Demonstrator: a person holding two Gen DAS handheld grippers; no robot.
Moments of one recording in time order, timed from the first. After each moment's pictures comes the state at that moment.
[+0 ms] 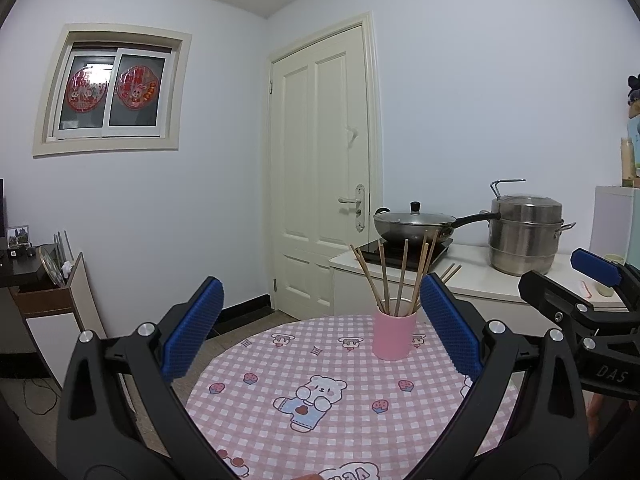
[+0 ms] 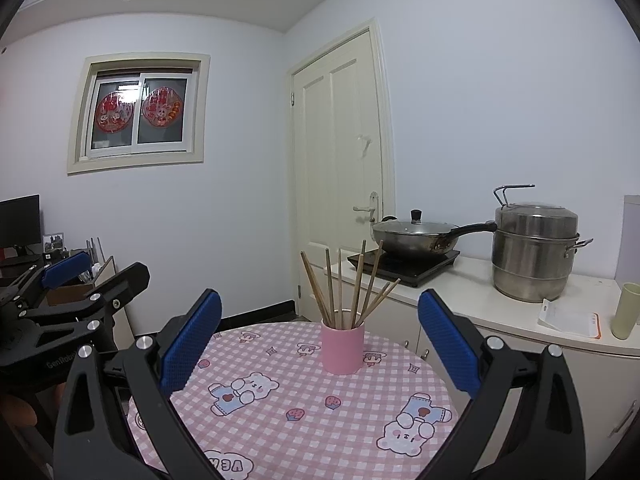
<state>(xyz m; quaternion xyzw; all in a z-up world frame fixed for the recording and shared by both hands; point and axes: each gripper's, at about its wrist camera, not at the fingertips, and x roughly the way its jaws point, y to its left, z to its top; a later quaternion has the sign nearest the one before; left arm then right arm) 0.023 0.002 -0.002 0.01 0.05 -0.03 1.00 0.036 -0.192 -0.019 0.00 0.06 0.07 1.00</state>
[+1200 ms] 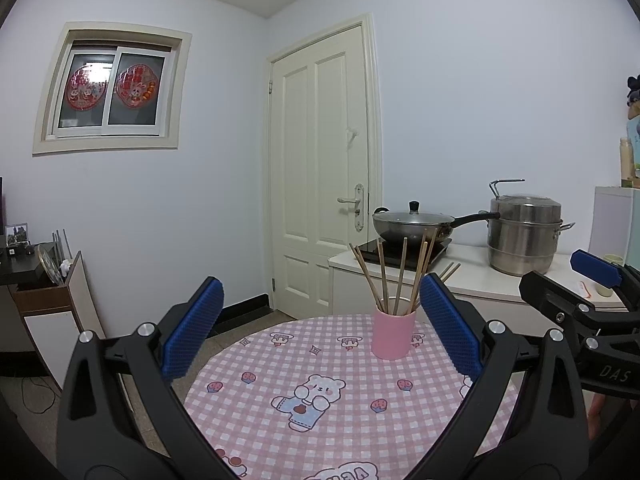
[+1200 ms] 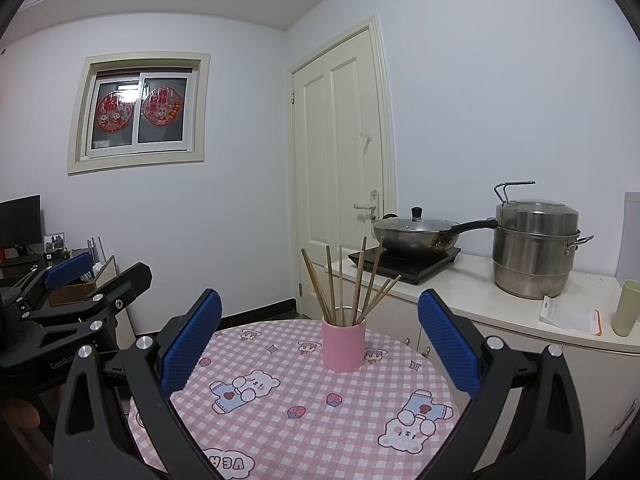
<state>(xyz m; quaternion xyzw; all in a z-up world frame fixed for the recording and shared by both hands) 0.024 0.008 -0.004 0.01 0.05 -0.03 1.00 0.037 -0.192 -0.020 0.01 0.06 0.08 0.99</state>
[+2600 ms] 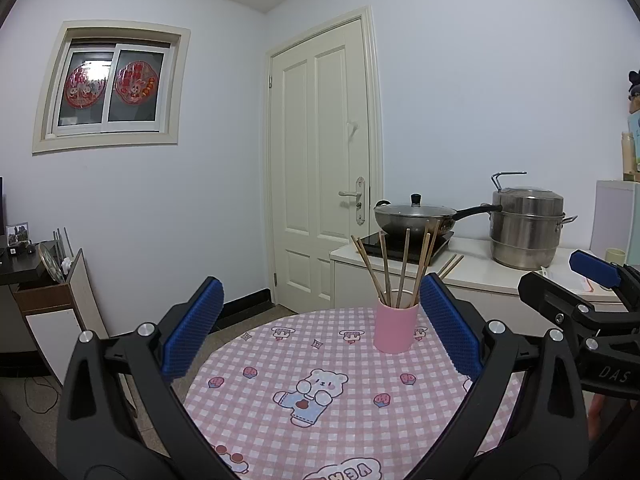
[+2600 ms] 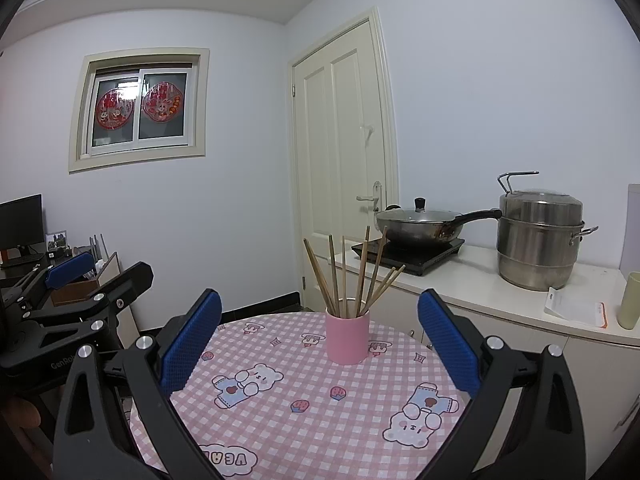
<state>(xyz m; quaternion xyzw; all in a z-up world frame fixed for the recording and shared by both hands) 0.027 0.005 -0.010 0.01 0.06 -0.03 1.00 0.035 -0.189 -0.030 0.01 0.08 0.08 0.99</state>
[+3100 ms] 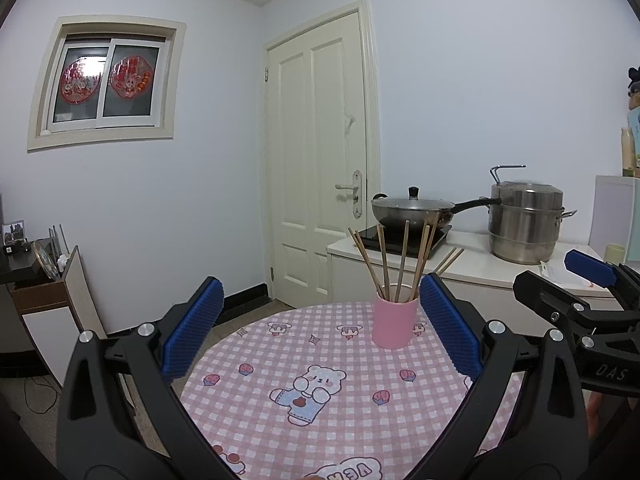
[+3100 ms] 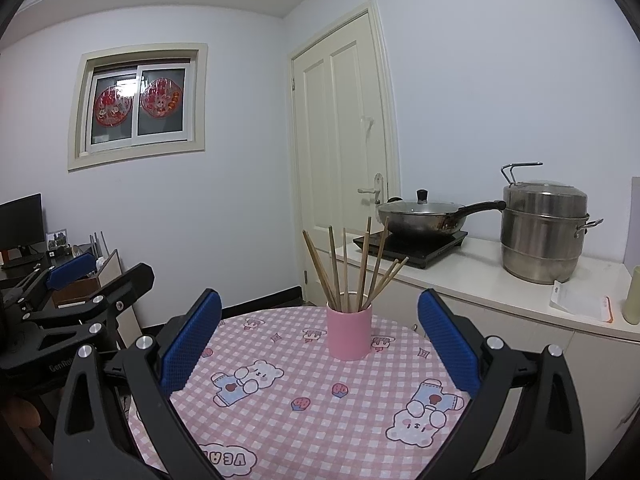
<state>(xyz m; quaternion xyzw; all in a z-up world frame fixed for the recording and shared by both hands) 0.040 0.006 -0.016 0.02 0.08 -0.04 1.00 0.049 -0.191 -0.035 0.02 0.09 0.08 0.99</state>
